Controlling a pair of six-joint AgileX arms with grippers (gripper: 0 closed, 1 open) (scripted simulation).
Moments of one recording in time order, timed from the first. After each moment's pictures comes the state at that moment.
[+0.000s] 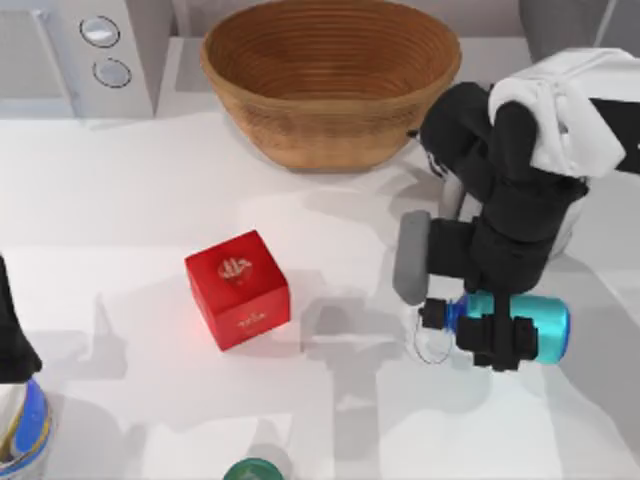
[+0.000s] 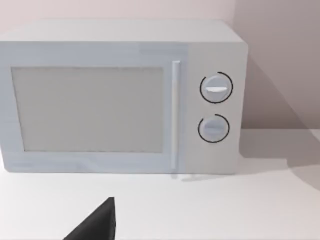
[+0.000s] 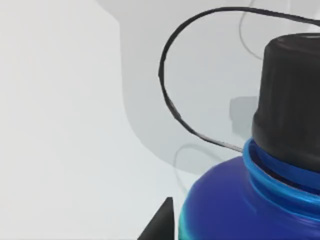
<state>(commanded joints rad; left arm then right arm) 0.00 0.00 0.00 0.00 0.00 0.00 0.55 1.93 1.36 -1.07 -0.07 -0.83</state>
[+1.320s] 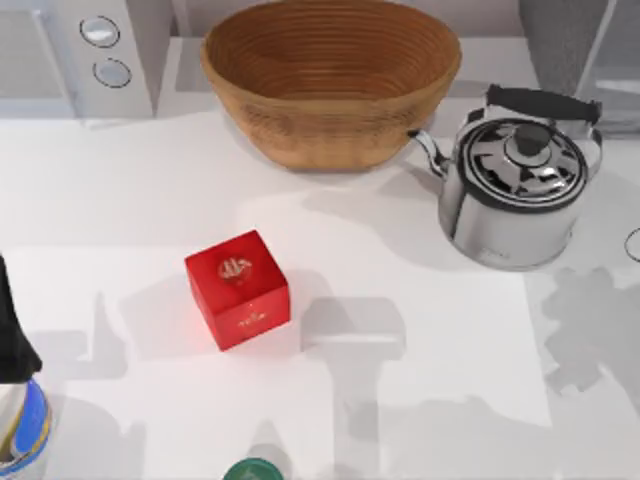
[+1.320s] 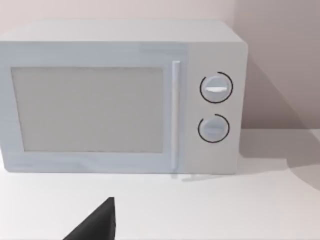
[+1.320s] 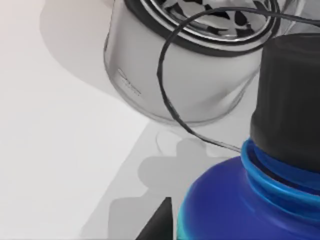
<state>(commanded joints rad) 0.00 0.00 0.00 0.00 0.00 0.00 0.22 0.64 0.46 -0.43 -0.05 -0.32</state>
